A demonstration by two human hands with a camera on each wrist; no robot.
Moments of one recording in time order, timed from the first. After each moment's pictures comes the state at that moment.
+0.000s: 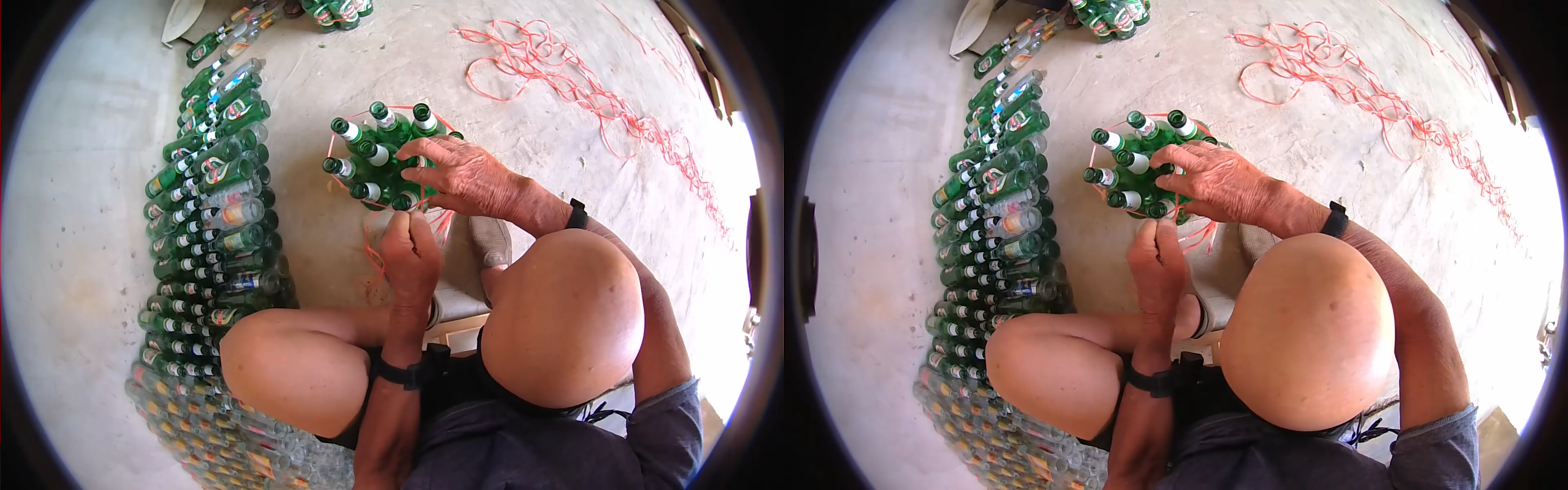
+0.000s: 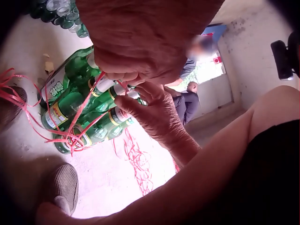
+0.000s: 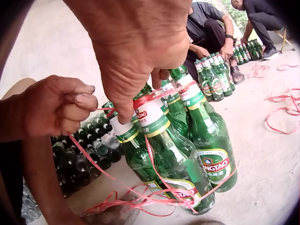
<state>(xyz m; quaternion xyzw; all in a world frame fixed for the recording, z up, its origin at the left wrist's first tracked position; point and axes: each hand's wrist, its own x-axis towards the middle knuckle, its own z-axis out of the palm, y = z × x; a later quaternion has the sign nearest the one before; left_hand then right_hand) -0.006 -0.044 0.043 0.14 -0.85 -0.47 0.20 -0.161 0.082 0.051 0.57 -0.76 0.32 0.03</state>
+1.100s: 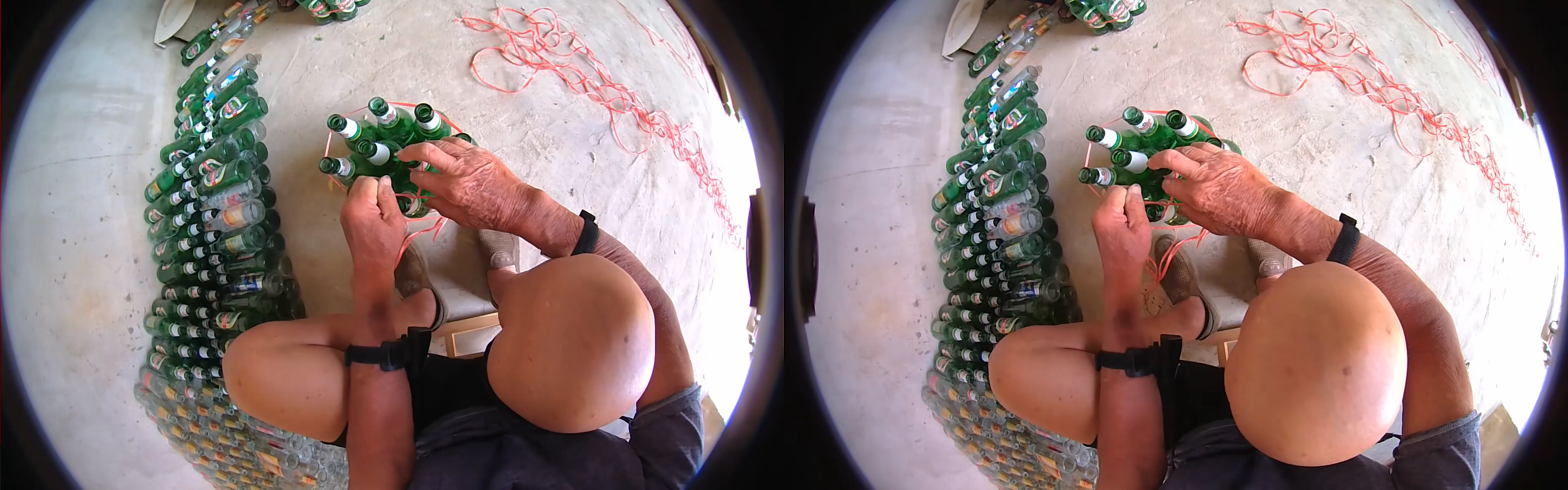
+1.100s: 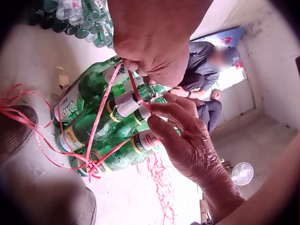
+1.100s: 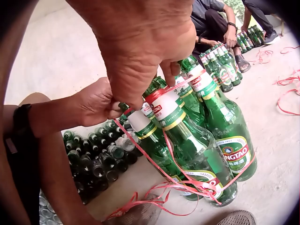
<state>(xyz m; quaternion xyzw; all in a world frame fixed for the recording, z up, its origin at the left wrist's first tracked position) -0.055 -0.108 0.031 0.10 -0.90 -0.38 0.19 -0.154 0.076 0.049 0.54 -0.79 0.30 0.07</state>
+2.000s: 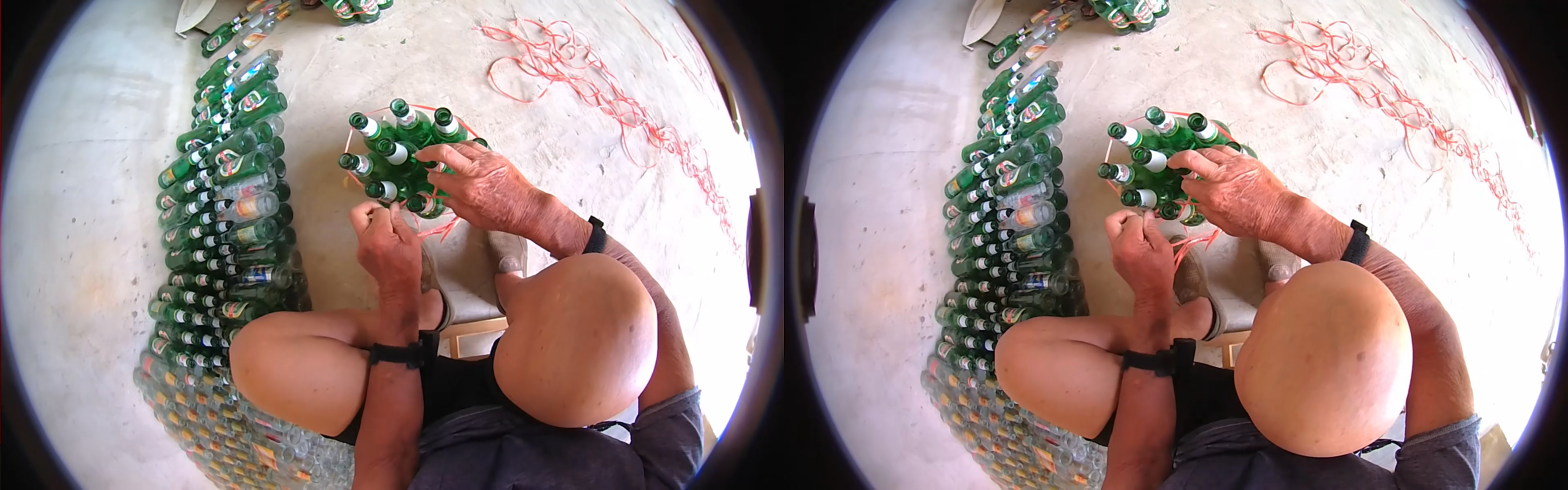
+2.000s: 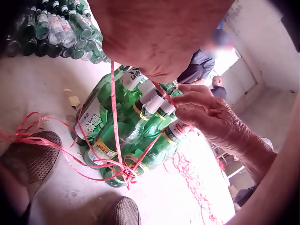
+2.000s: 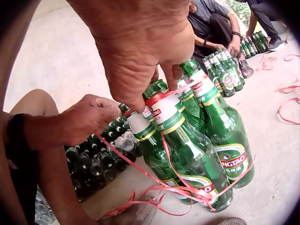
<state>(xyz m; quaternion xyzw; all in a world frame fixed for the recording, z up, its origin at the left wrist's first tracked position) -0.017 -0.086 0.027 0.21 -0.91 -0.25 0.27 -0.153 0.074 0.054 0.54 -0.79 0.28 0.06</state>
